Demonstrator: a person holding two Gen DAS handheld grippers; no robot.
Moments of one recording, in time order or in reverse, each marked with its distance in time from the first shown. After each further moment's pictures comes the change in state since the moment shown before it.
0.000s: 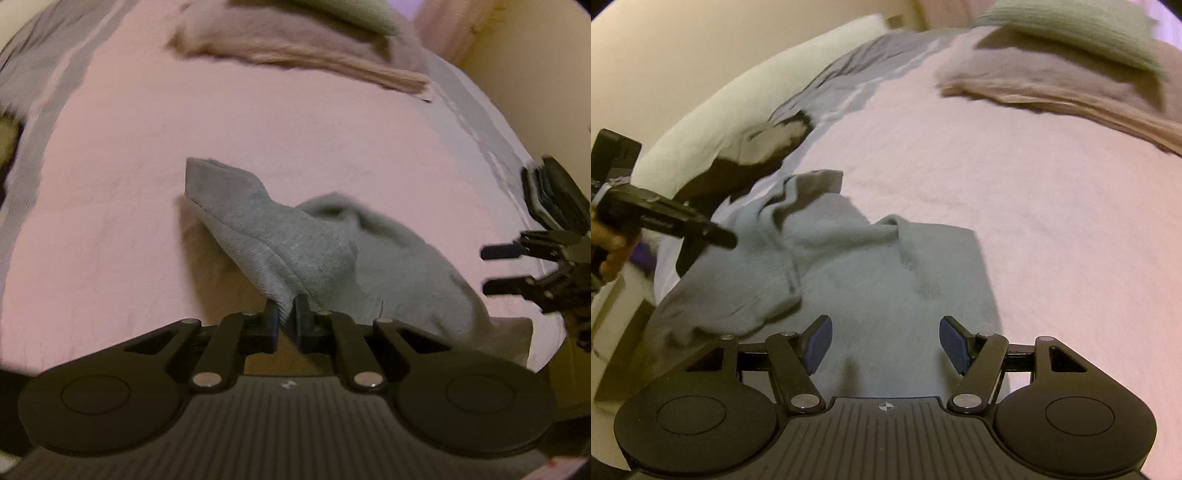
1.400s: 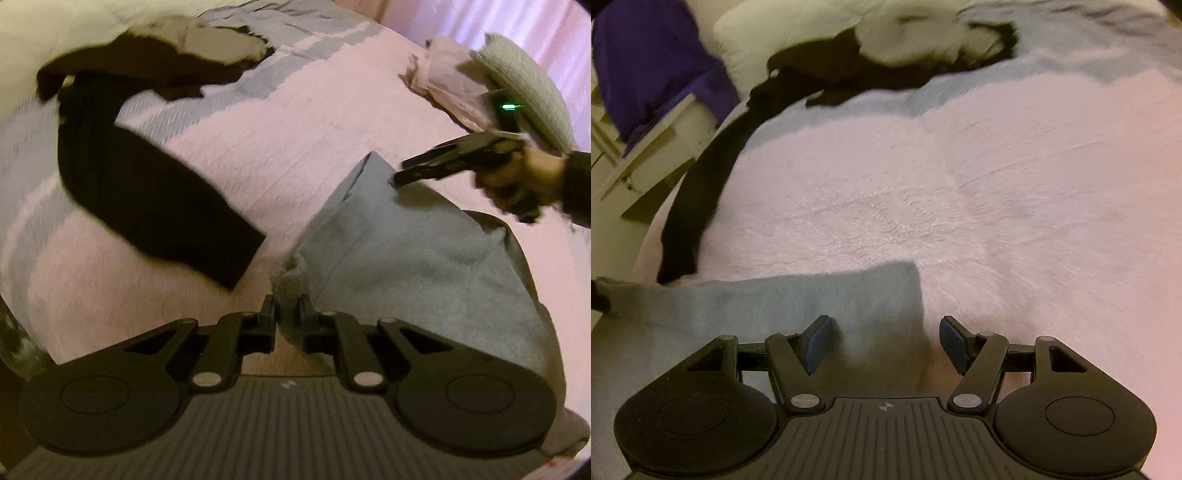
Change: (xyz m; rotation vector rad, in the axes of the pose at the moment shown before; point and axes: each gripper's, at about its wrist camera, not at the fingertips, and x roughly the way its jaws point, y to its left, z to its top) left arm -0.021 0.027 -0.161 -0.565 -0.269 0.380; right arm 0.327 0.045 0.189 -0.642 0.343 0.447
